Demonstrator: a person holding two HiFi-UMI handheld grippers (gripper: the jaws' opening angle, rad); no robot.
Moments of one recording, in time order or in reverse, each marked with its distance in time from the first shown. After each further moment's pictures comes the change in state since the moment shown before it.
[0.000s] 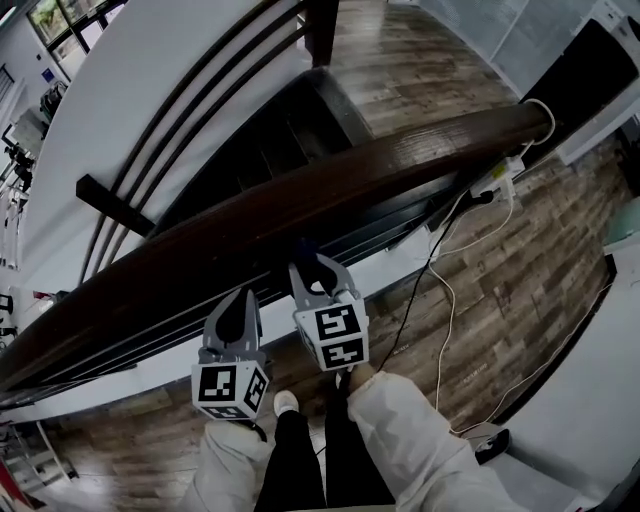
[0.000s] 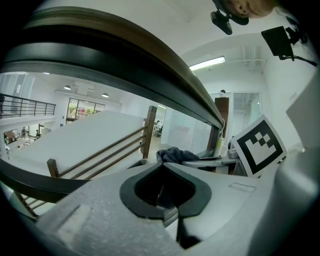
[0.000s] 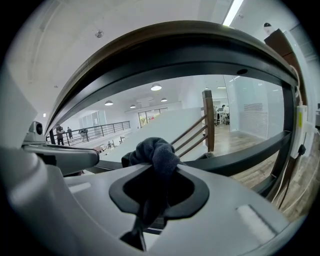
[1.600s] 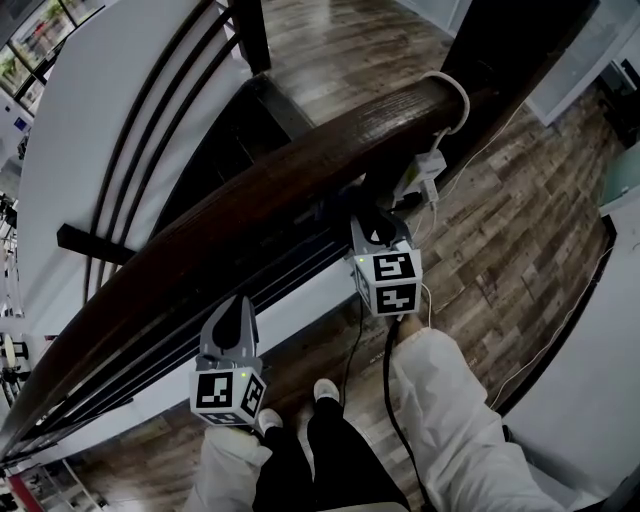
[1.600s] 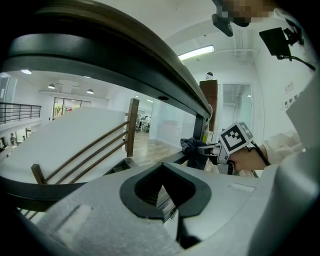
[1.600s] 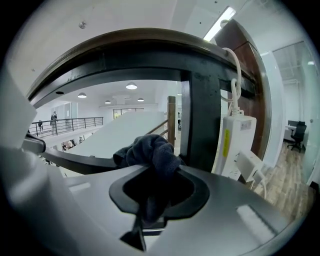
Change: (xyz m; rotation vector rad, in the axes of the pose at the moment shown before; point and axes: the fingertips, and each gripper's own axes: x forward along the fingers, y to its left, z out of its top) left arm 0.139 -0.164 0.001 0.074 0.067 -0.105; right arm -0.066 -0.361 0.015 -0.012 -0.011 -0.325
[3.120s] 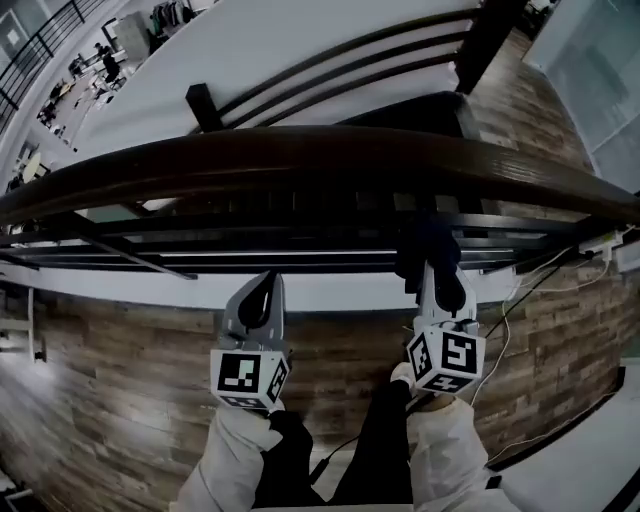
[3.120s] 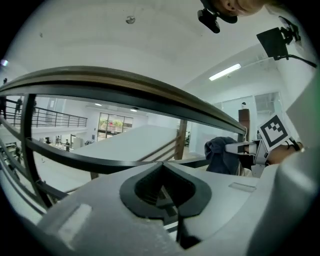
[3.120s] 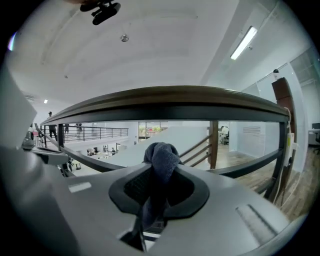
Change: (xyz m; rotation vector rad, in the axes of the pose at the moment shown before) left arm -0.424 0.325 -0.084 -0.086 -0.172 0.374; right arm -0.164 0.511 -0.001 -0.058 -0.180 0.191
